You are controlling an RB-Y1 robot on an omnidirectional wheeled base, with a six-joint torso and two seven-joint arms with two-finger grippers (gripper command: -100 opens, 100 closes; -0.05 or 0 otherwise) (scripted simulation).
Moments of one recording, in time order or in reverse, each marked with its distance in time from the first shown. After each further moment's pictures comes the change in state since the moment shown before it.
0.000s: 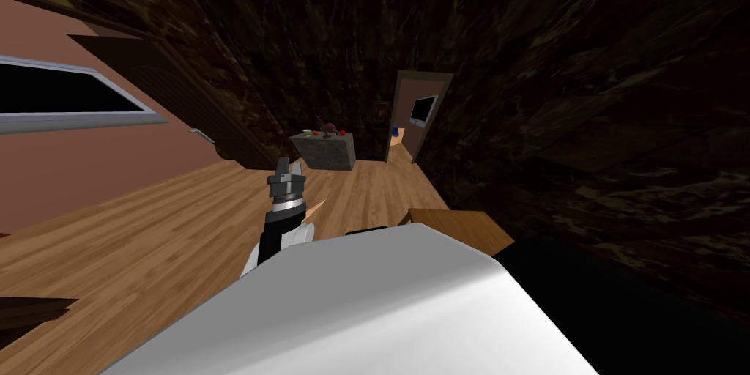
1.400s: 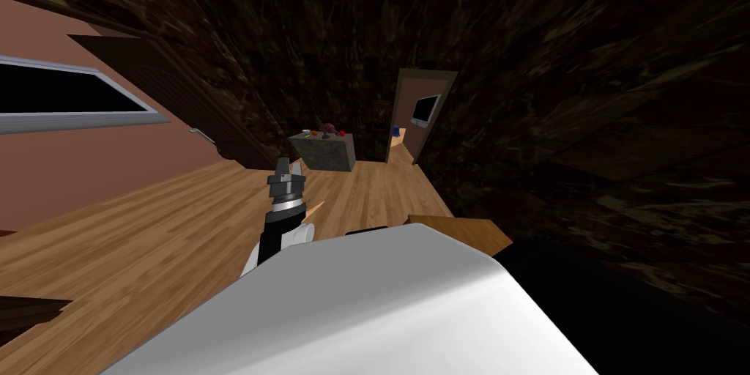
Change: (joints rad) left arm 0.000 0.000 0.000 0.000 0.000 0.000 0.000; right arm 0.023 0.045 0.148 0.060 -0.285 0.054 0.254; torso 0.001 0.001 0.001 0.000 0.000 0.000
